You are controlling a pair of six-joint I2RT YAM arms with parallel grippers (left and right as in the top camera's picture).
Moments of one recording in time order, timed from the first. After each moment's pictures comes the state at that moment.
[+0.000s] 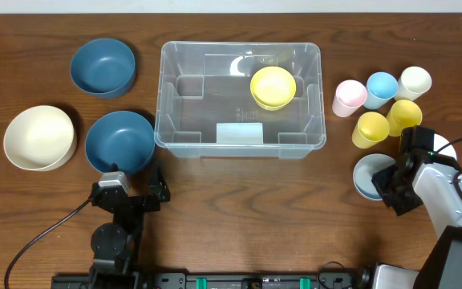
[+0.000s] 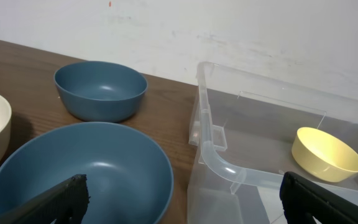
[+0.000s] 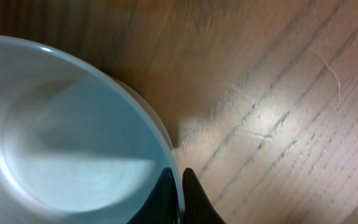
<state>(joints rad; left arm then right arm) -0.11 0.01 0.03 -0.12 -0.09 -0.27 -0.25 1.46 0.73 -0.83 0.12 0.89</state>
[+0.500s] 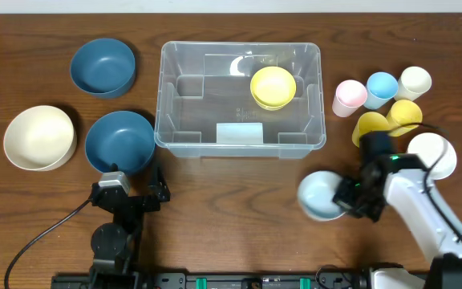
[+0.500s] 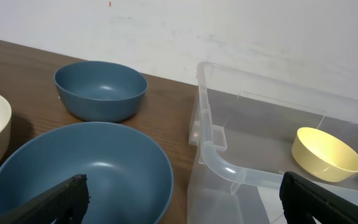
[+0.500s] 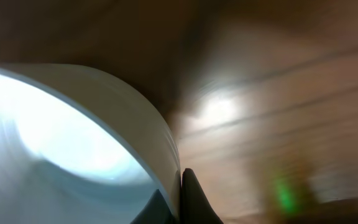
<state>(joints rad) -0.11 0.01 0.03 -0.12 -0.09 -0.27 0.07 1.37 0.71 -0.98 -0.16 0.58</state>
